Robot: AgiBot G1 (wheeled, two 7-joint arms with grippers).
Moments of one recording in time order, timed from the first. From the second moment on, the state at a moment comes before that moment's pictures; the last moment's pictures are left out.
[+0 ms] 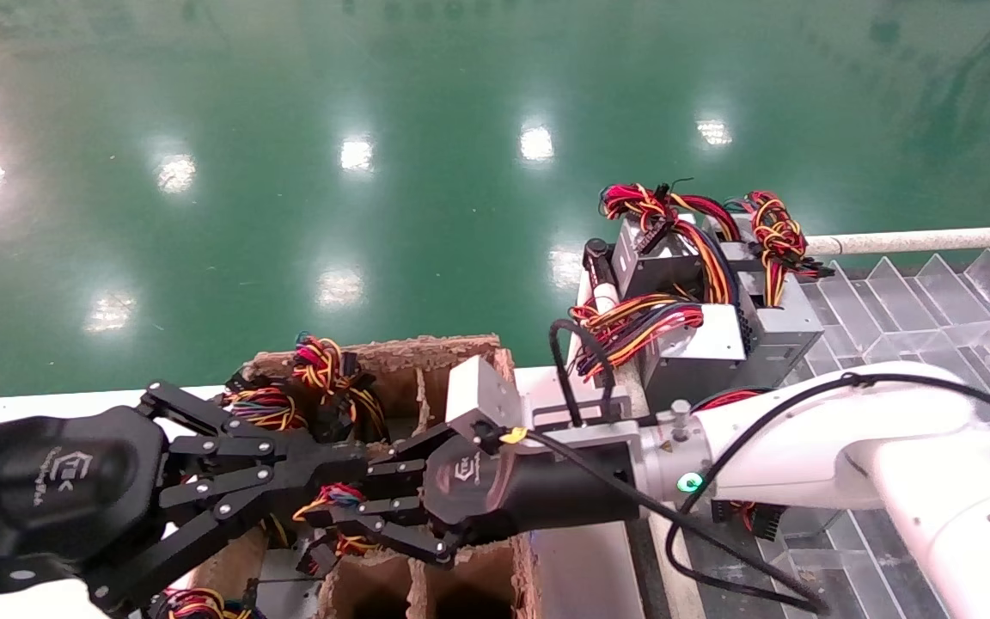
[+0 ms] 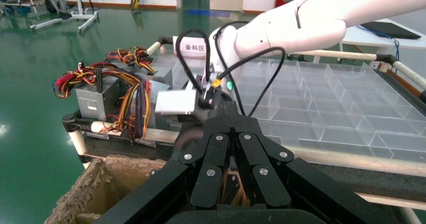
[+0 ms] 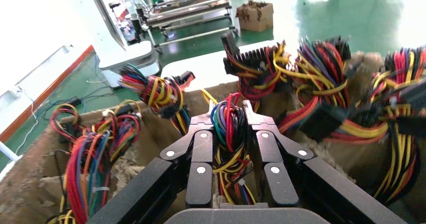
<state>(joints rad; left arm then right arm) -1.11 0.55 0.44 -1.25 0.62 1.43 -0.10 1.47 -1.27 -0.77 0.33 -0.94 -1.59 -0.21</state>
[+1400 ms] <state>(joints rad) -1.11 0.55 0.44 -1.25 0.62 1.43 -0.10 1.39 -0.97 -0.55 0.98 -0.55 -1.20 0.00</state>
